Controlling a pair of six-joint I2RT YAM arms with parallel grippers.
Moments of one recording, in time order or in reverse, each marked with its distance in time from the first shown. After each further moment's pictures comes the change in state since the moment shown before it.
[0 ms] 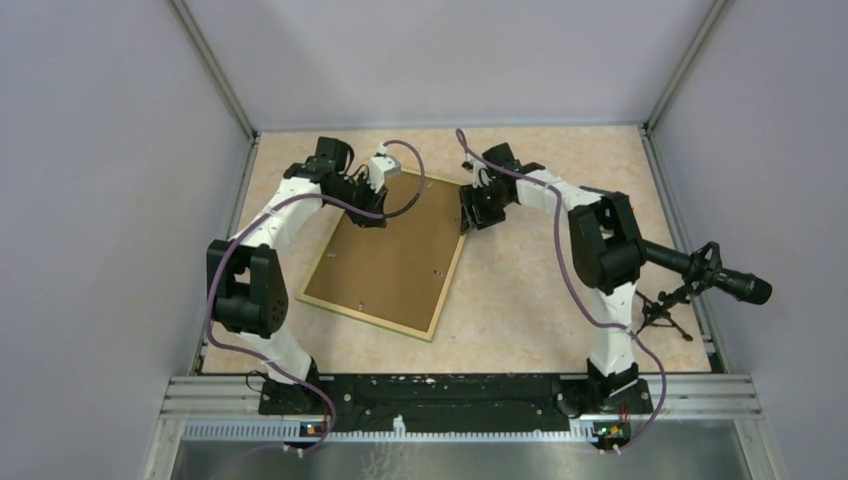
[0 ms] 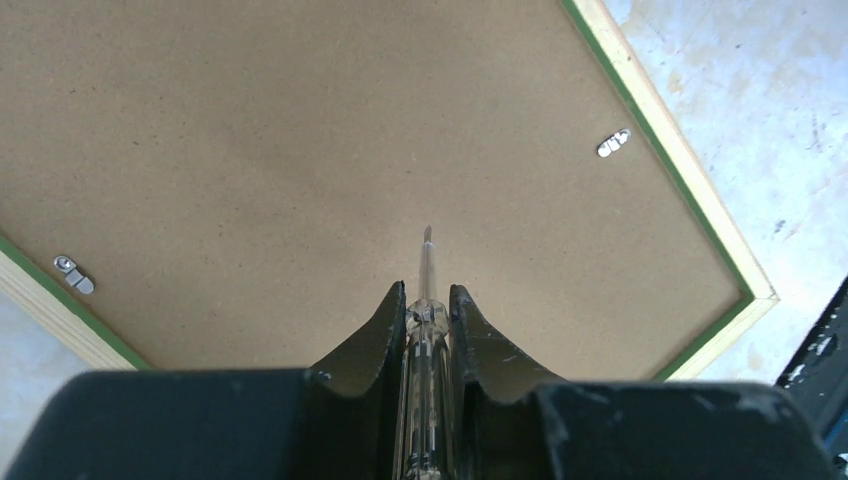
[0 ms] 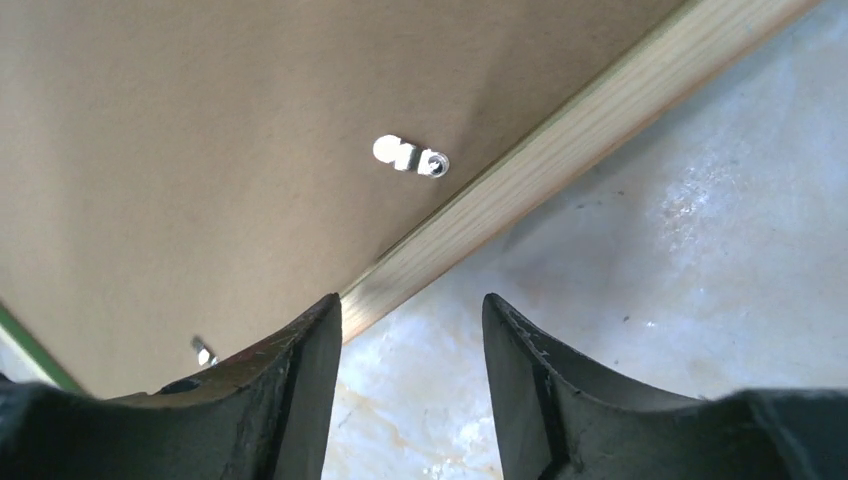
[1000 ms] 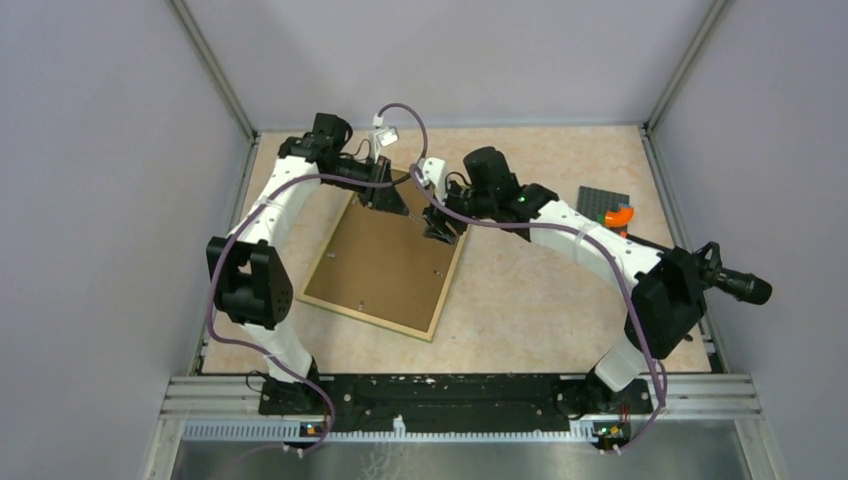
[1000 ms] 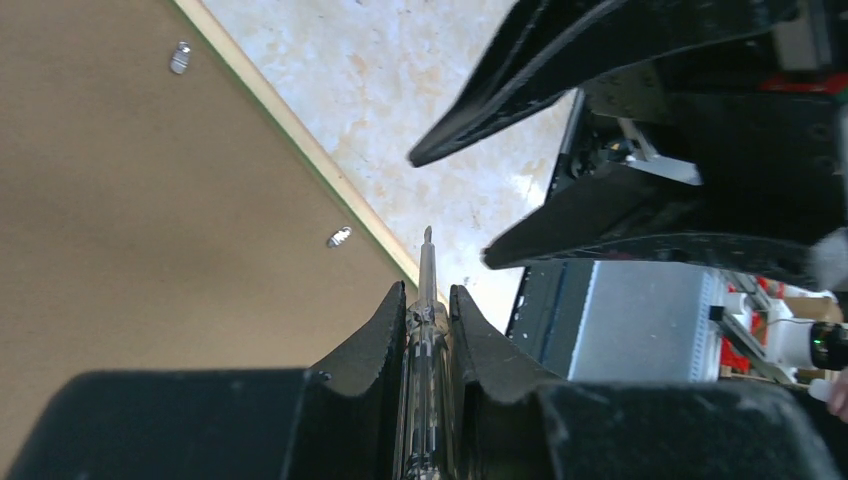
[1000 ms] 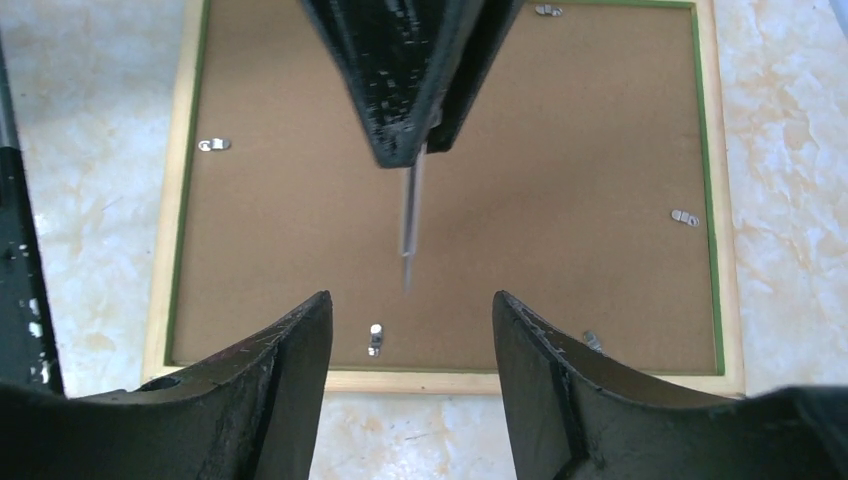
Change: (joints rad) left arm 0.000 0.064 0.282 -0.258 0.436 -0.254; right arm 0.287 -0.510 -0.204 0.178 -0.112 -0.517
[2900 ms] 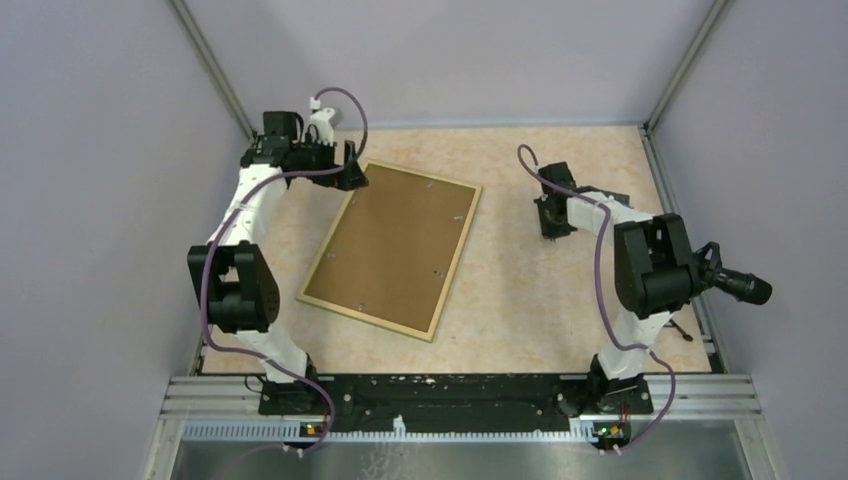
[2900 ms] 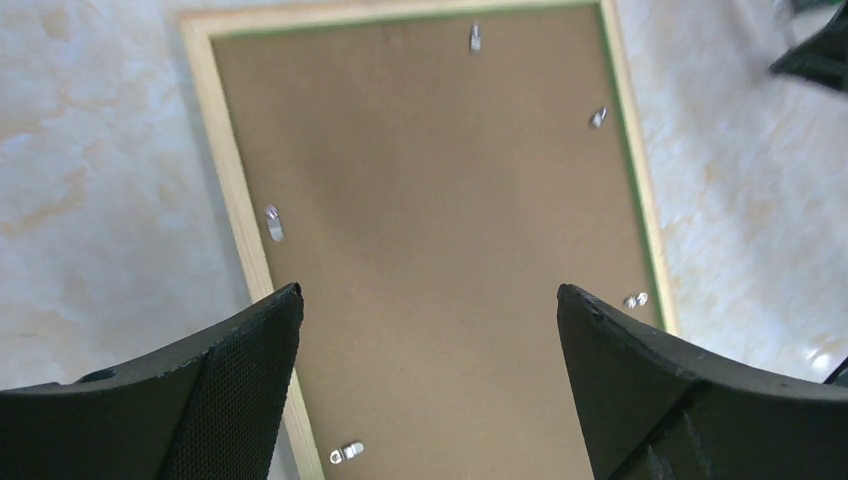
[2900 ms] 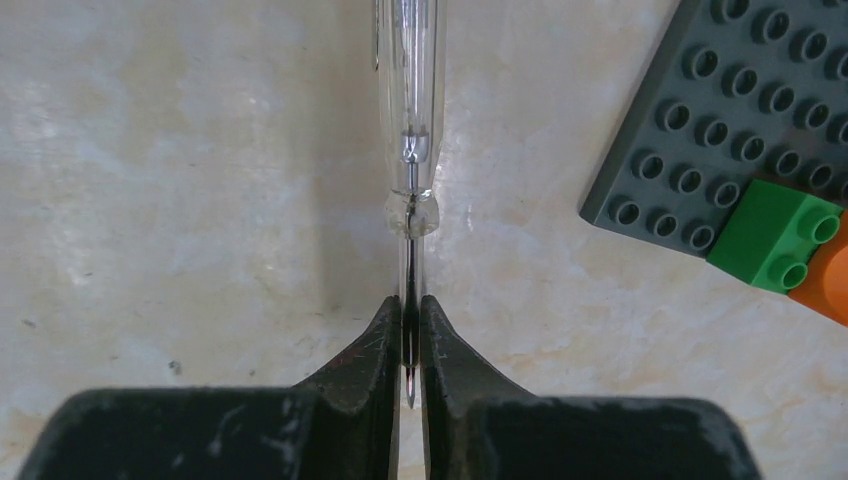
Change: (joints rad) left arm 0.232 -0.037 -0.082 0.391 -0.384 -0.195; right arm -0.490 0.204 -0.210 -0.086 0.676 0.442
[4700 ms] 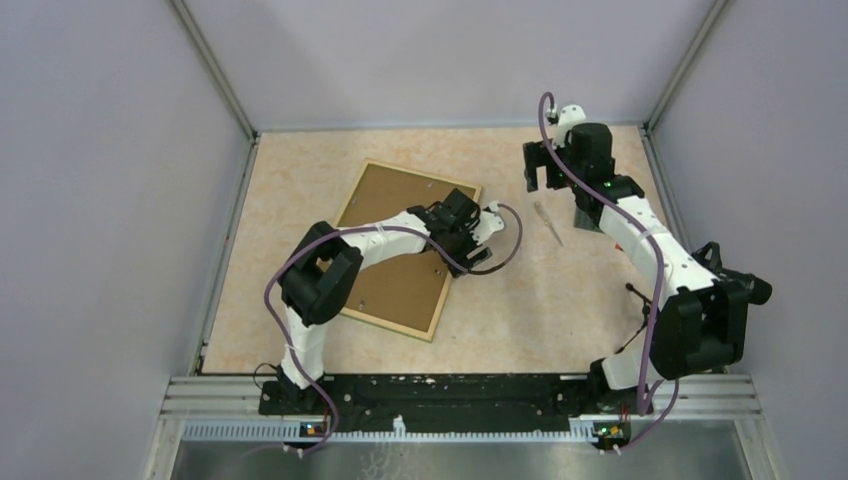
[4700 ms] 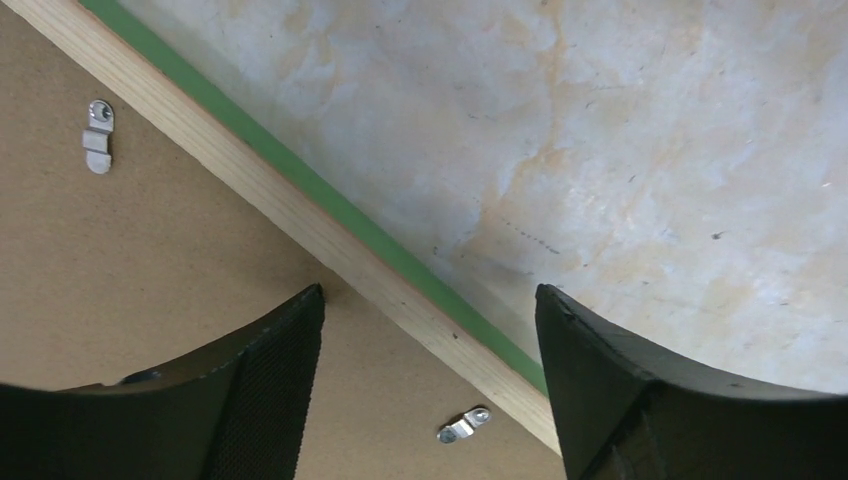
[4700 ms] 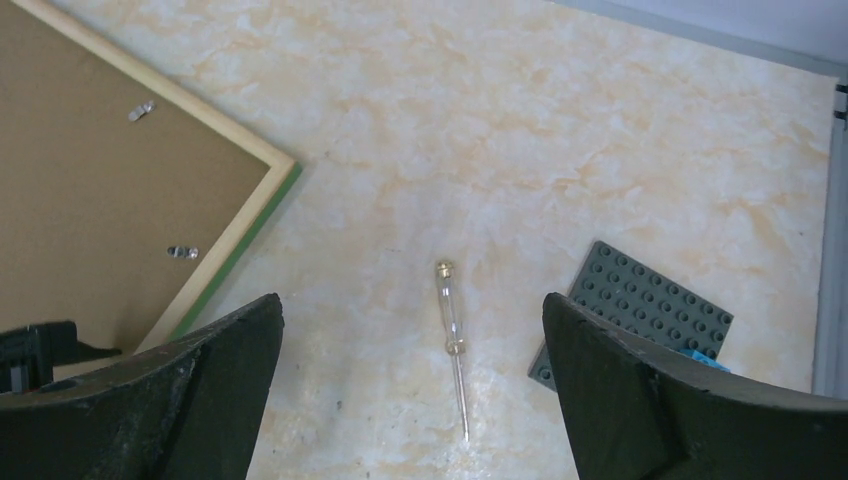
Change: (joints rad) left arm -0.818 0.256 -0.178 0.188 -0.528 0.190; right arm 0.015 -0.364 0.076 0.162 -0.212 -0.137
